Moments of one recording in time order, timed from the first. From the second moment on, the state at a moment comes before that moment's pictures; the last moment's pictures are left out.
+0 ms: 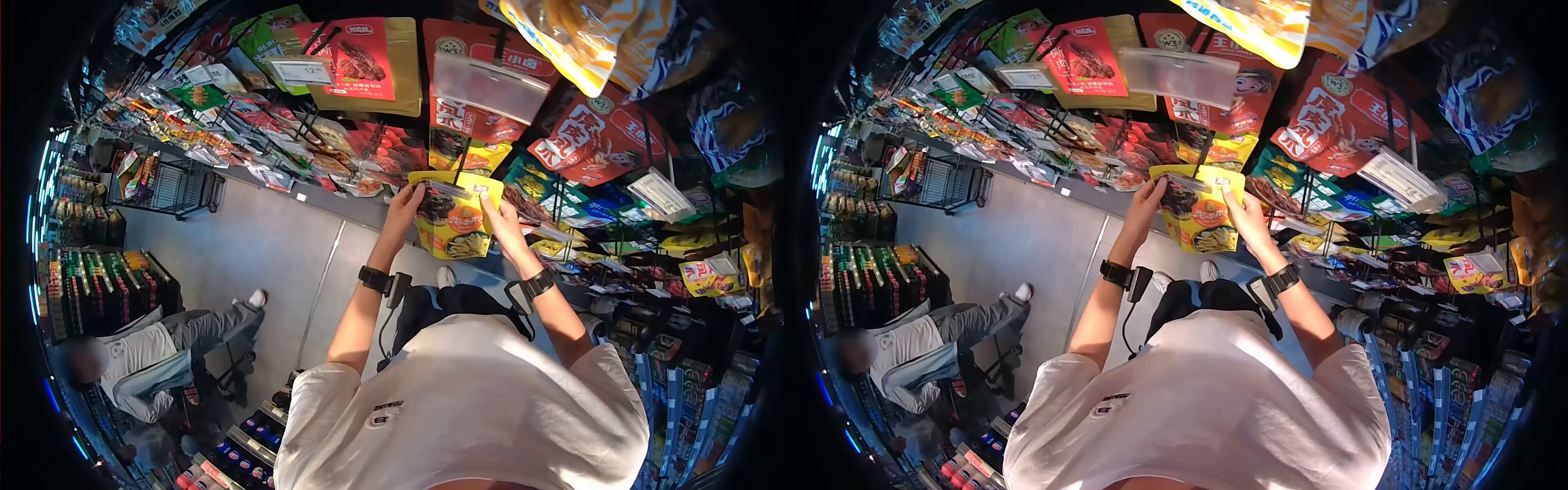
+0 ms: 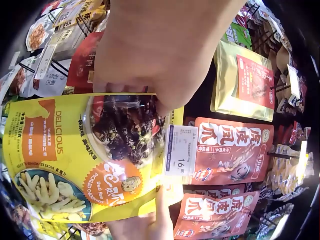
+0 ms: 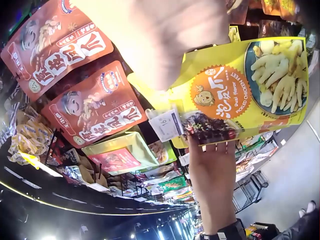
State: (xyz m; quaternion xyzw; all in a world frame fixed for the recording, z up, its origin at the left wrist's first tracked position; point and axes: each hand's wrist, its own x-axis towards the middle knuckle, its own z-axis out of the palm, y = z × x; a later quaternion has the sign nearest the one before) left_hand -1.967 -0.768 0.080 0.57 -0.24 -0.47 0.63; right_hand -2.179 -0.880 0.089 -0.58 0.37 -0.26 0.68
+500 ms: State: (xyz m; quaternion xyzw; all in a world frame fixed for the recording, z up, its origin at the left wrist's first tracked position) left_hand -1.957 -0.796 0.061 0.60 -0.21 -0.48 0.60; right_hand -2.166 -0.895 0.067 -0.47 0.41 -0.28 0.73
